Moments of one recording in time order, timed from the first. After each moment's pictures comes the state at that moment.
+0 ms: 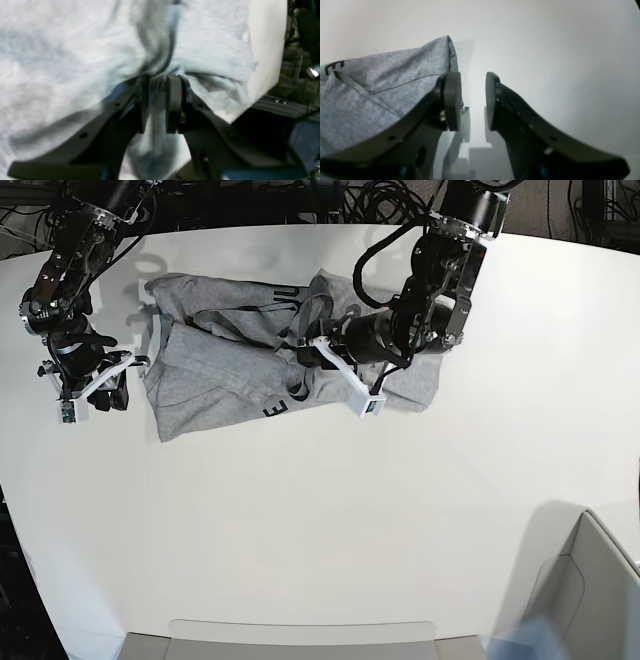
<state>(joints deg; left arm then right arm) 0.4 -6.1 18.2 95.5 -45.5 8.6 60.6 -4.6 8.9 31.8 100.9 17.3 32.0 -50.2</state>
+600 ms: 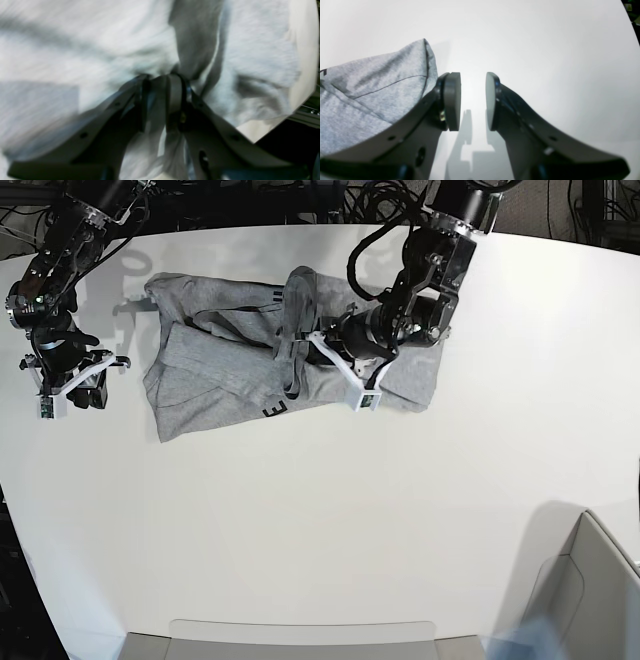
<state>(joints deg) 0.8 -4.7 20.1 92.7 -36.5 9.0 56.6 -4.4 9.6 36.3 101.0 17.3 32.0 -50.2</state>
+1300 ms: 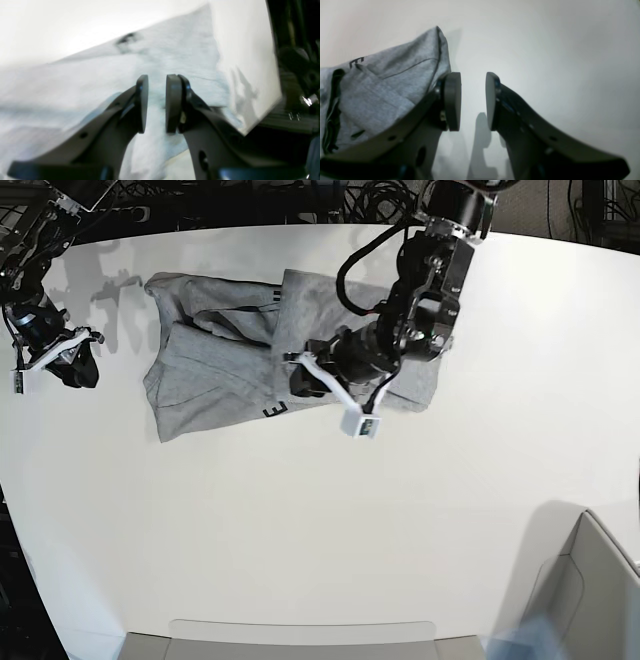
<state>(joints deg) -1.2 -2.7 19.5 100.2 -37.0 8.6 55.8 -8.0 14.7 44.2 95.1 40.5 39.9 -58.1</state>
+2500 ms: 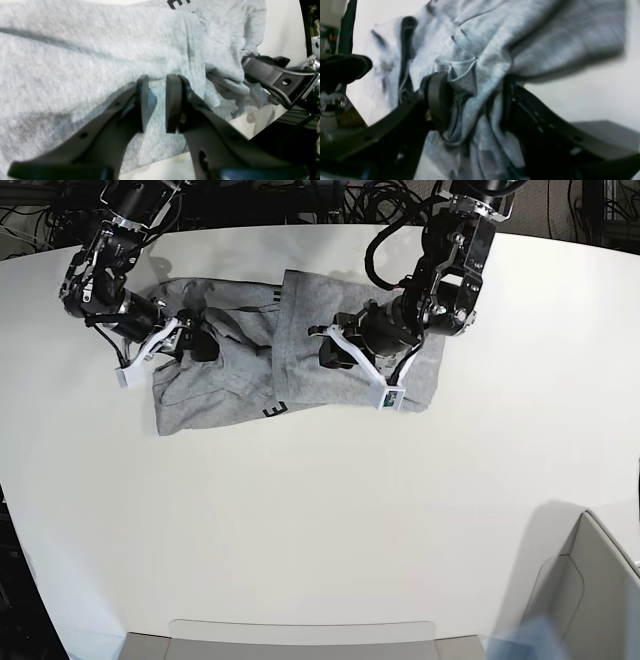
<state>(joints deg) 5.5 -8.1 17.9 103.4 -36.9 8.6 55.9 -2.4 2.8 35.6 80.5 48.9 44.4 -74.4</state>
